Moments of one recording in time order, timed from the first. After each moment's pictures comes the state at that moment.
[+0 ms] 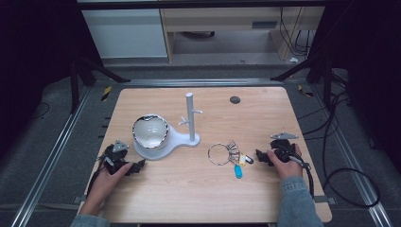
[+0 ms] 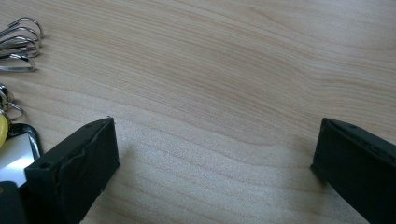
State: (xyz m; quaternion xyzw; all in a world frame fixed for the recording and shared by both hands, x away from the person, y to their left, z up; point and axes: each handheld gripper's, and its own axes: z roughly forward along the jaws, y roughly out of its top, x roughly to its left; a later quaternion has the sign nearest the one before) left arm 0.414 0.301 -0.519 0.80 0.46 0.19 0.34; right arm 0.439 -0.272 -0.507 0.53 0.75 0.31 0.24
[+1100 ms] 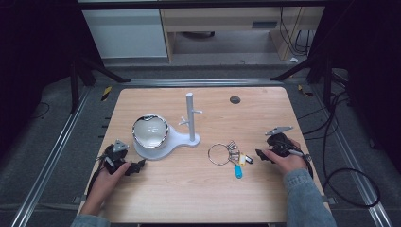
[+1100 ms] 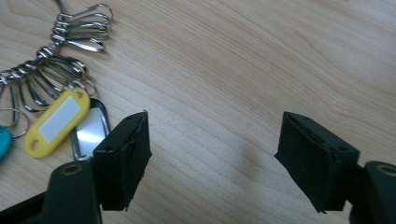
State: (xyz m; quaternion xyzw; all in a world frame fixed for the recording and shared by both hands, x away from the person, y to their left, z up) left arm 0.414 0.301 -0.519 0.79 0.46 0.19 0.34; right arm 0.442 -0.259 -0.468 0.45 0.83 0.26 0.19
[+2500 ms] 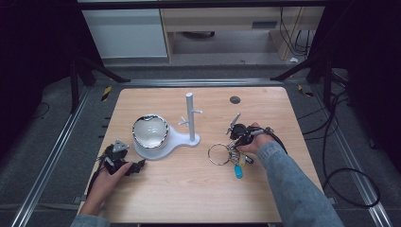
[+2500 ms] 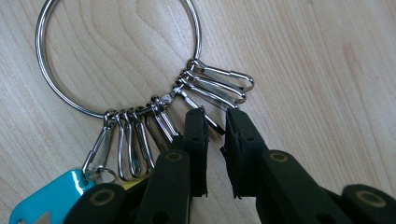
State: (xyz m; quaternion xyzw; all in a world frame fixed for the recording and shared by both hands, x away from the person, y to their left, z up) left arm 0.414 0.301 -0.519 0.79 0.47 0.20 0.34; right arm 0.494 -0.151 -0.460 0.23 0.96 0.12 0.10
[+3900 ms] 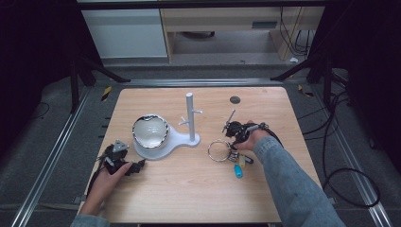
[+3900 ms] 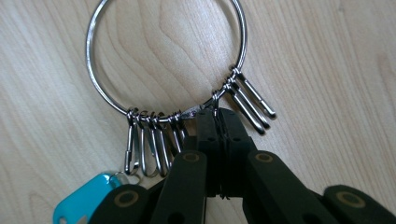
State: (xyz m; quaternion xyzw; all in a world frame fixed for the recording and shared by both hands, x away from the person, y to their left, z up) left arm 0.414 0.301 -0.519 0.79 0.46 0.20 0.34; right arm 0.503 -0.139 -0.453 0.23 0.97 0.10 0.04
